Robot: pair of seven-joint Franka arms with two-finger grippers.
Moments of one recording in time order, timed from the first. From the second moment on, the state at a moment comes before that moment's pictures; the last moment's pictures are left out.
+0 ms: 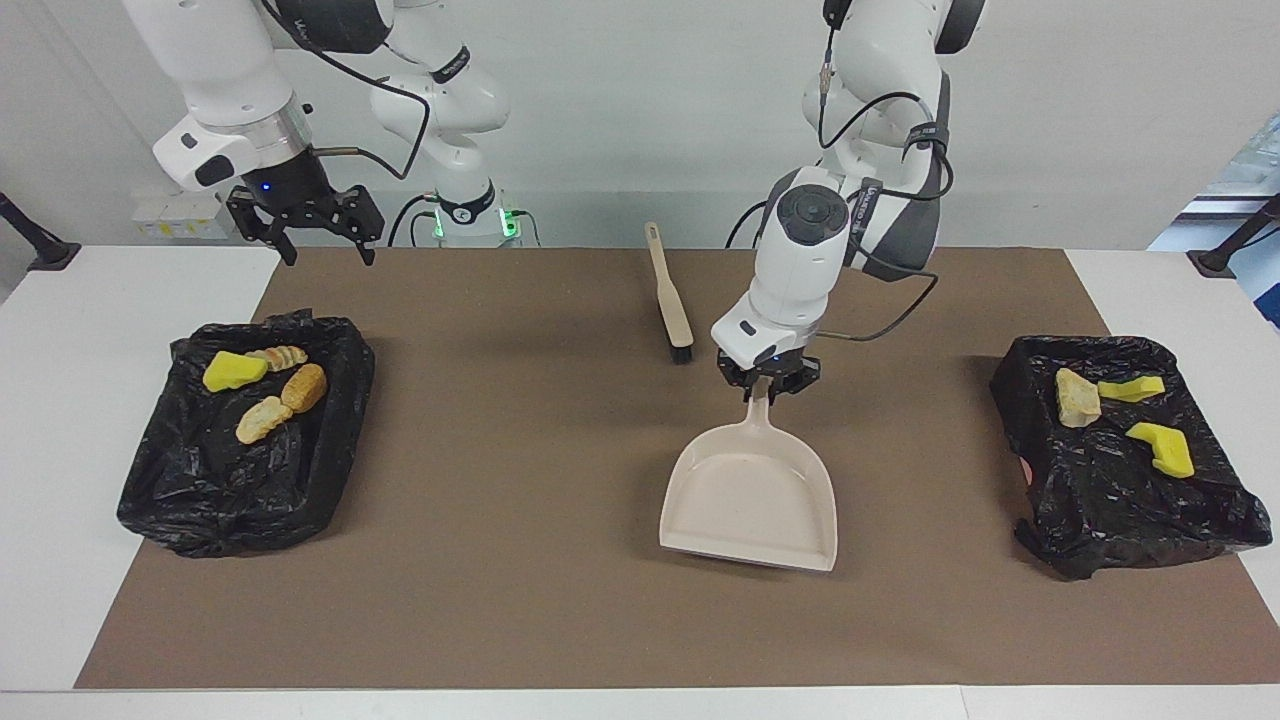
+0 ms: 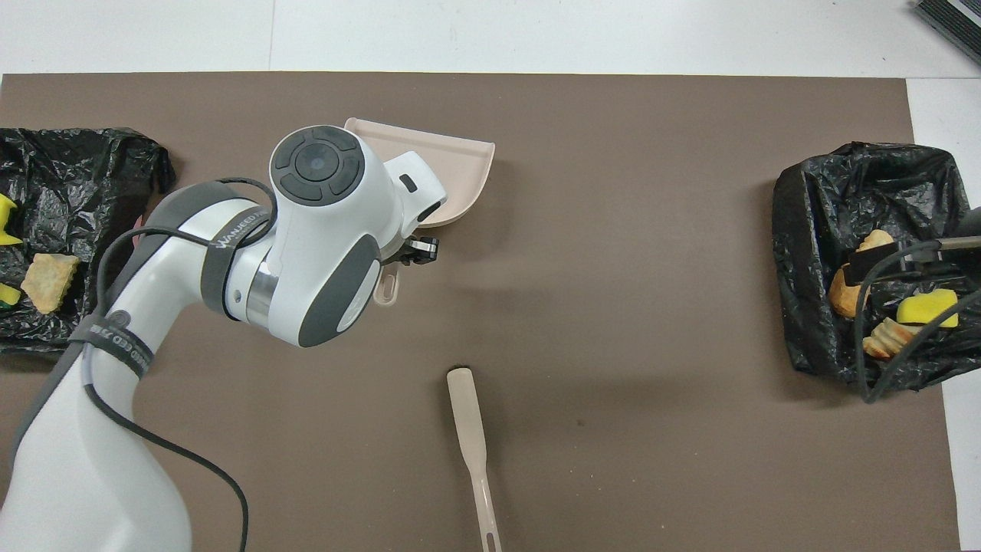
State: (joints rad) left arm -0.50 0.34 -0.02 -1.64 -0.04 2.00 -0.32; right arm 0.03 -0.06 -0.04 -1.63 -0.02 1.56 -0.02
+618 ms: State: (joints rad) left arm -0.57 0.38 -0.02 -1.67 -0.10 2.09 -0.43; right arm 0.03 -0.06 -0.04 -1.63 -0.02 1.56 -0.02
